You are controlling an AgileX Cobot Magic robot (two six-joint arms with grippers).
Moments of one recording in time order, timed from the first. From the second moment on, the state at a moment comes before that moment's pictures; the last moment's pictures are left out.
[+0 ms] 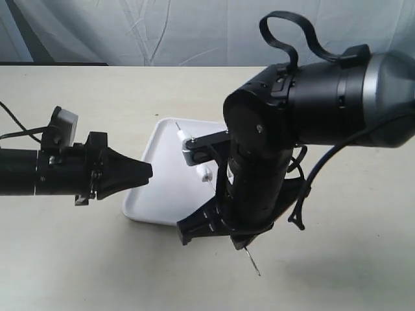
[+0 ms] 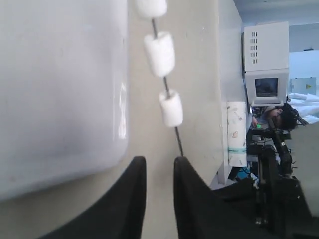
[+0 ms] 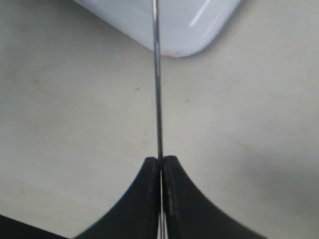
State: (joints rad) left arm -0.05 1.76 -0.55 -1.74 1.10 1.30; right arm 0.90 1.73 -1.09 0.07 0.96 0.40
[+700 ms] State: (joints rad) left arm -0.13 1.86 -0.68 -1.73 1.03 1.26; right arm 1.03 1.73 -1.04 0.28 0.78 0.55
